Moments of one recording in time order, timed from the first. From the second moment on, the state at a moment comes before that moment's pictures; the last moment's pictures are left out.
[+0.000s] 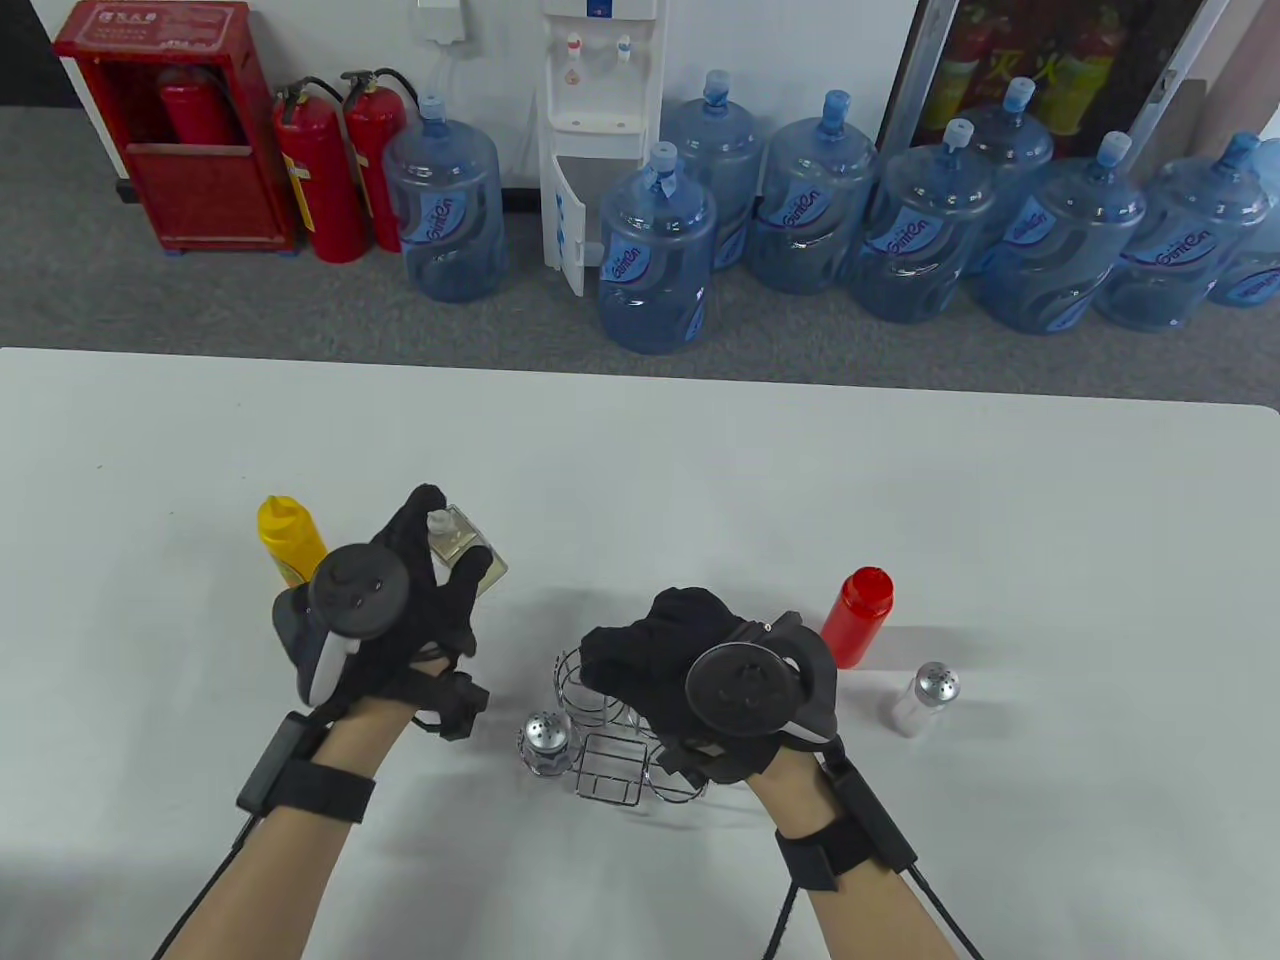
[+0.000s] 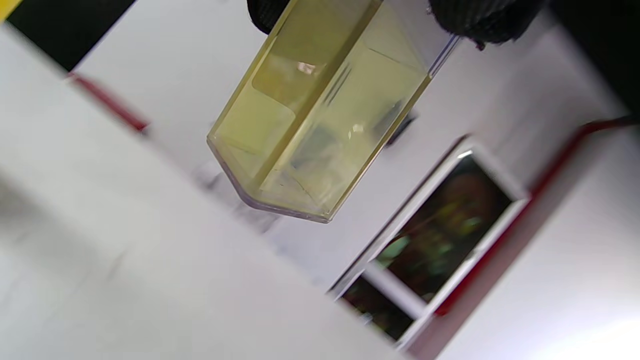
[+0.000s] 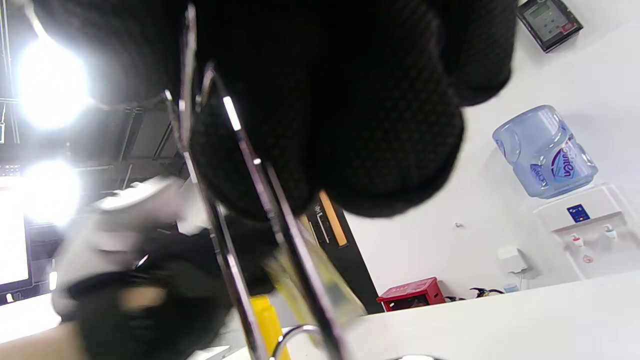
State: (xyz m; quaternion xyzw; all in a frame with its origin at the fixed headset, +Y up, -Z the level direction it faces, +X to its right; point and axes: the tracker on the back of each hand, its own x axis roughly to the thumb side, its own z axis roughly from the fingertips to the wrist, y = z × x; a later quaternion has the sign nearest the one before) left_hand -0.228 -0.651 -0.306 0.16 -0.04 0.35 0.92; right_hand 0.058 -0.614 -0.289 0.33 -0.19 0.88 0.30
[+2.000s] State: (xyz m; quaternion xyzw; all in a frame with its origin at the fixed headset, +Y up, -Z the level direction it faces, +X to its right) left_hand -0.172 -0.657 -0.222 0.13 -0.31 0.15 0.93; right_hand 0.064 -0.615 -0.296 0.32 -0.15 0.88 0.33
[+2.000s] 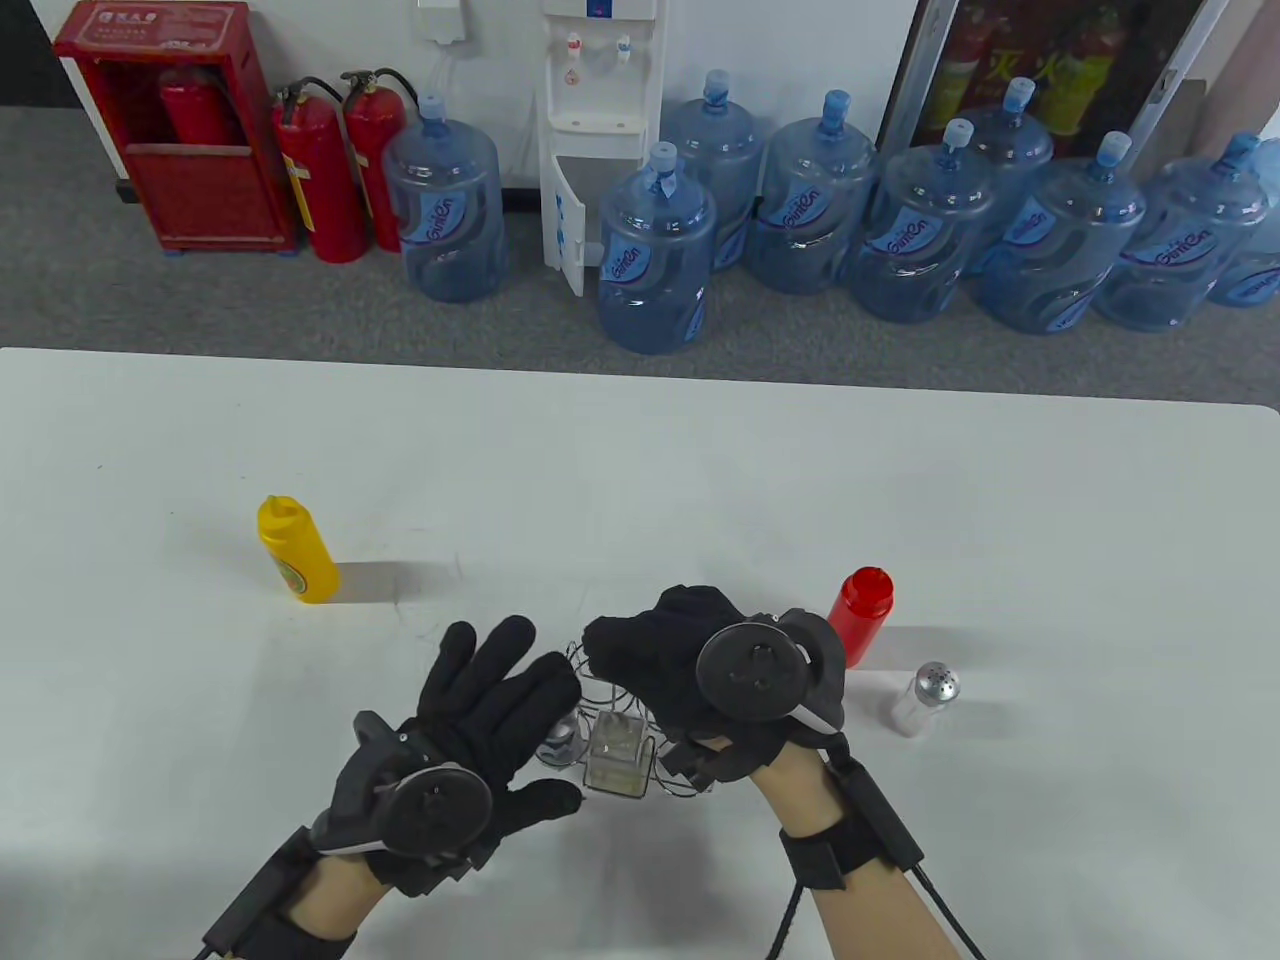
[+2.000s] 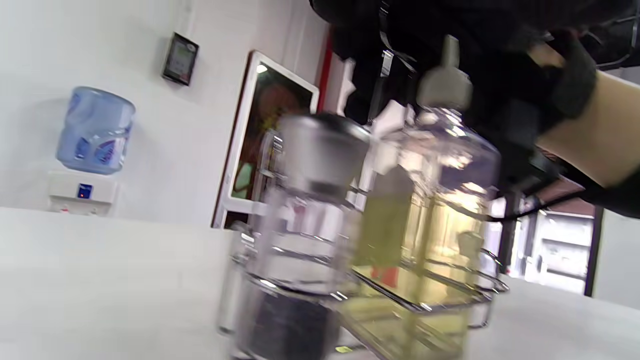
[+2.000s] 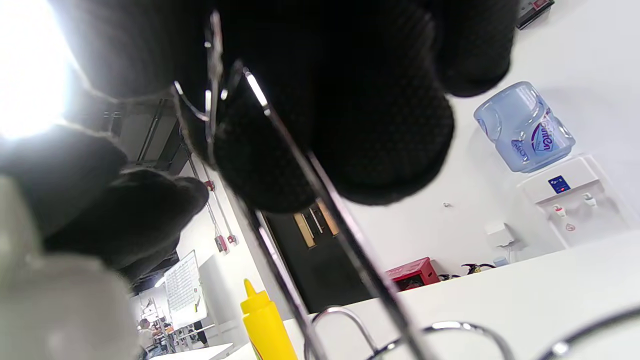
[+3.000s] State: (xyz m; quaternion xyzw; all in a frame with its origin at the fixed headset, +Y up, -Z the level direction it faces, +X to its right) left_hand -0.347 -0.700 -0.362 0.07 0.13 0.39 0.91; right_hand 0.059 -0.615 -0.293 0.35 -0.13 0.86 0.36
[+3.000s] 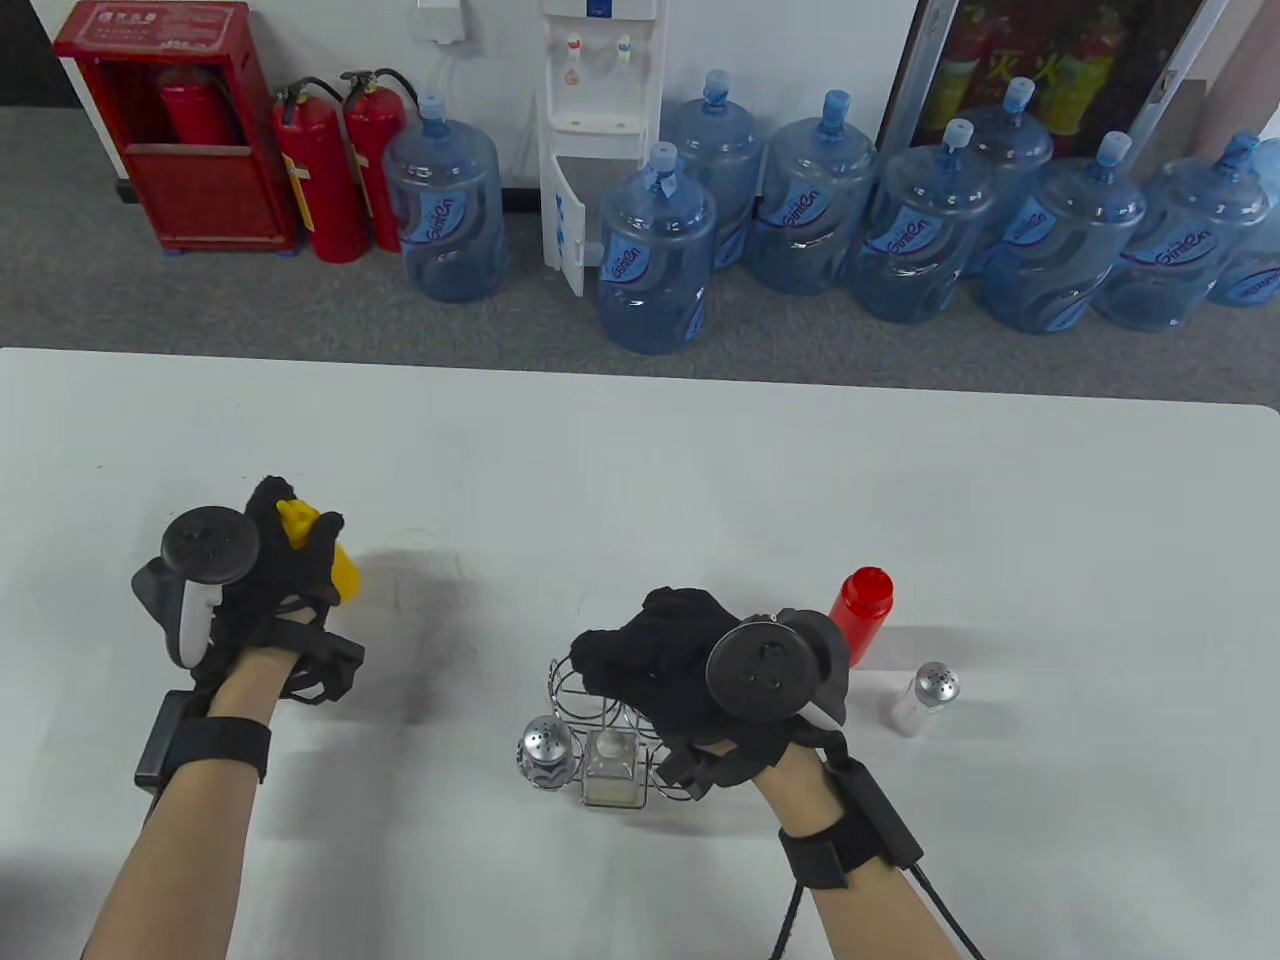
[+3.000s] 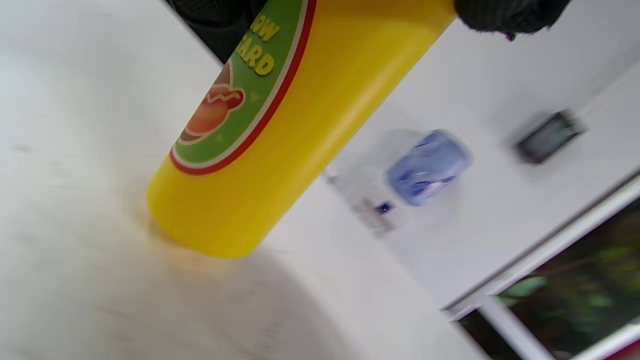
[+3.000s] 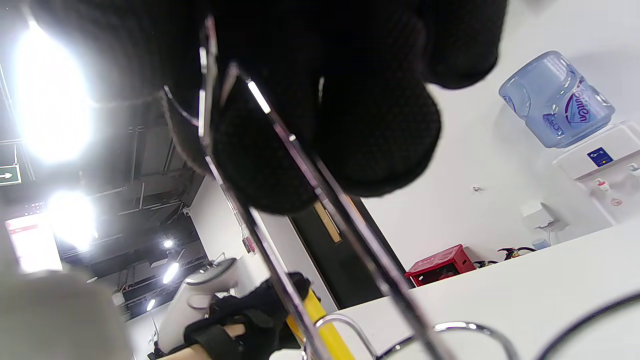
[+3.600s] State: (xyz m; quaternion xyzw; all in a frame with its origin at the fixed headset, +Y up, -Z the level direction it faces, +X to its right) left_hand -0.187 -0.661 -0.252 0.02 -0.27 0.49 0.83; right_hand 0.041 -0.611 -0.276 0.39 -0.16 0.83 0.36
